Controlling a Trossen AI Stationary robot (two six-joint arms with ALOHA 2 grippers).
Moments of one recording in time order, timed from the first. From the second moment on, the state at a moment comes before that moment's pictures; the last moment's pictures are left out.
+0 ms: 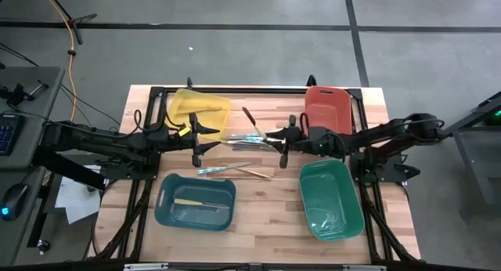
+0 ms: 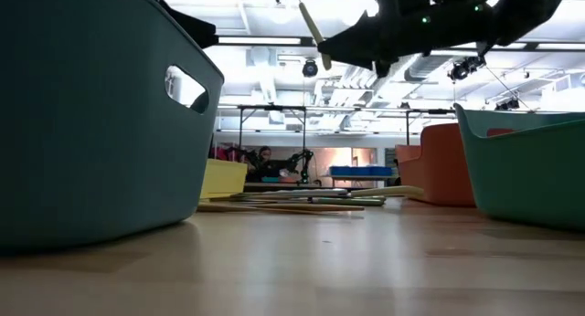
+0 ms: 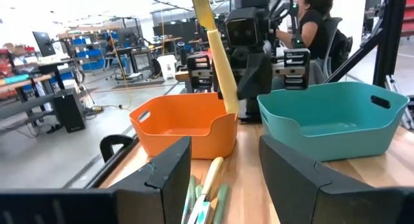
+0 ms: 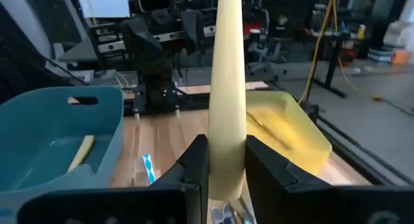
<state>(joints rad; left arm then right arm) 0.06 0.87 0.26 0.65 -0.09 0.15 -0.01 1.39 0.60 0.72 0.20 -0.02</state>
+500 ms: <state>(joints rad) 0.06 0.87 0.26 0.66 -0.09 0.11 -0.03 1.41 0.62 0.72 0.14 -0.06</state>
